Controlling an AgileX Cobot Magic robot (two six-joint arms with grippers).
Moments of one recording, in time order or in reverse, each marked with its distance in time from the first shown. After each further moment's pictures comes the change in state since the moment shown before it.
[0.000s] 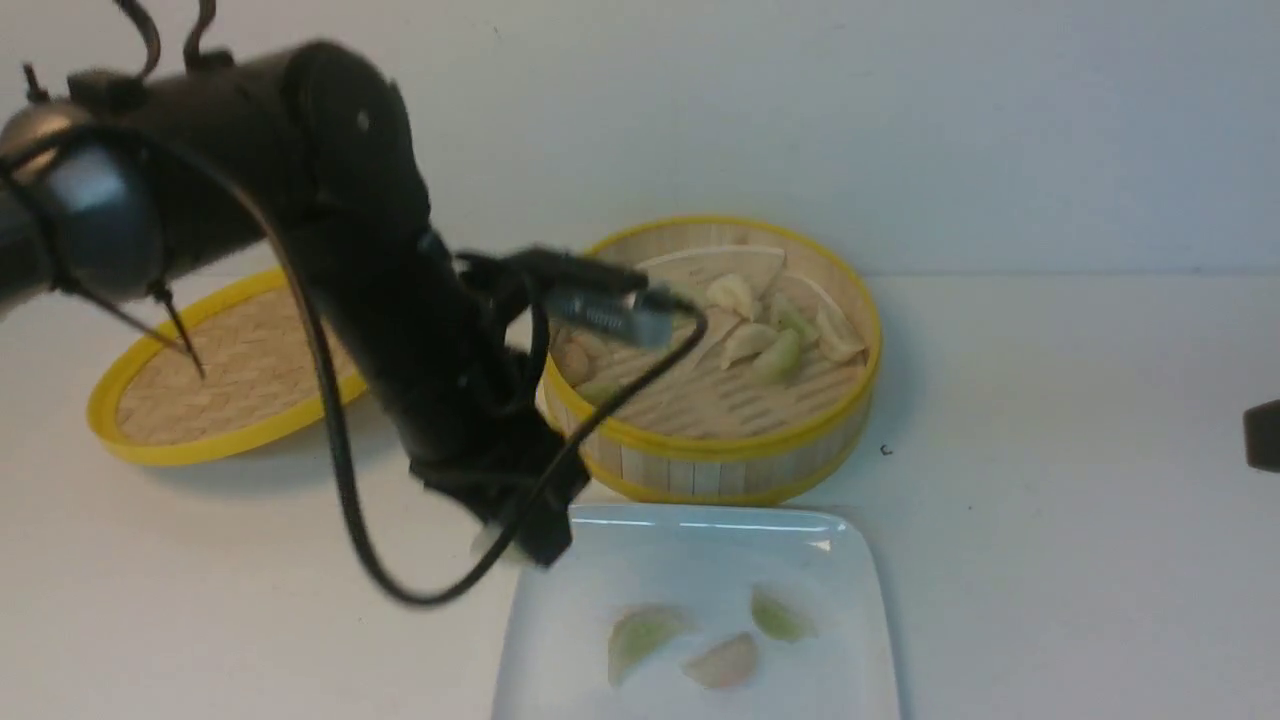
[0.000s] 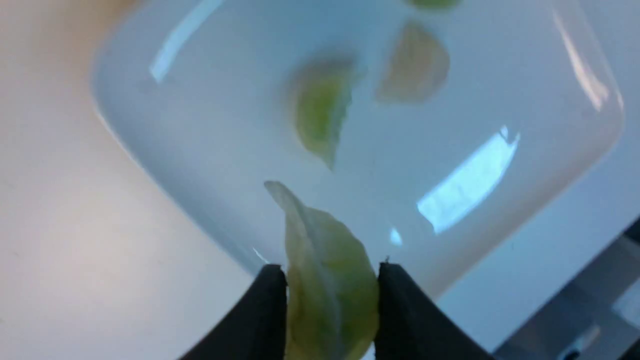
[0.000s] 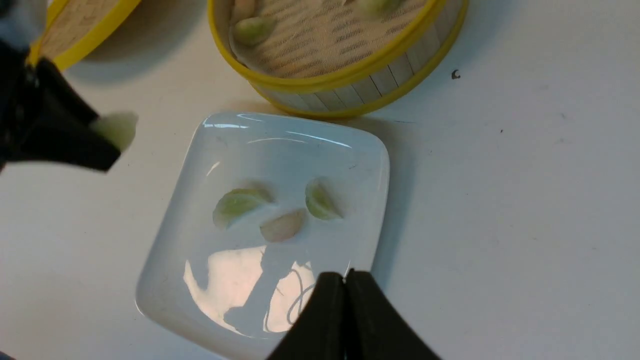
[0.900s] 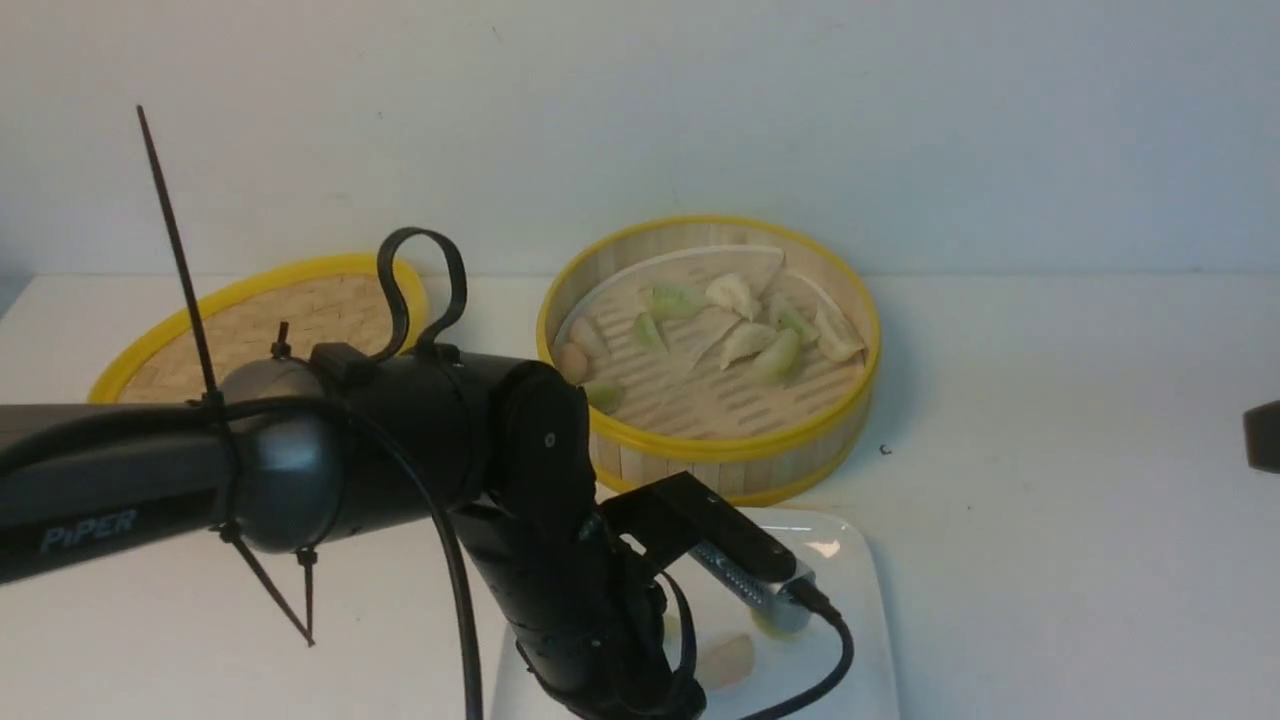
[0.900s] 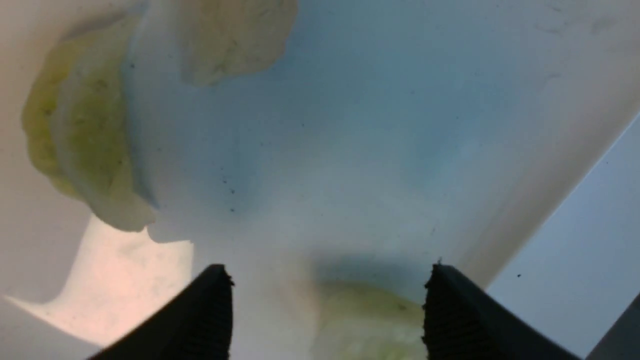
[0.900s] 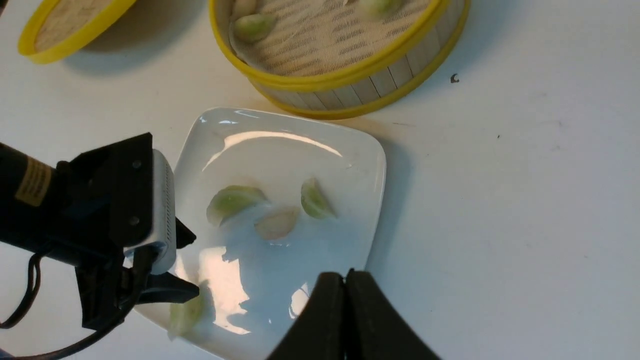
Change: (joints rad) right arm 0.000 0.004 -0.001 0.000 0.000 -0.051; left arm -0.283 0.029 0.228 0.007 -0.368 0.007
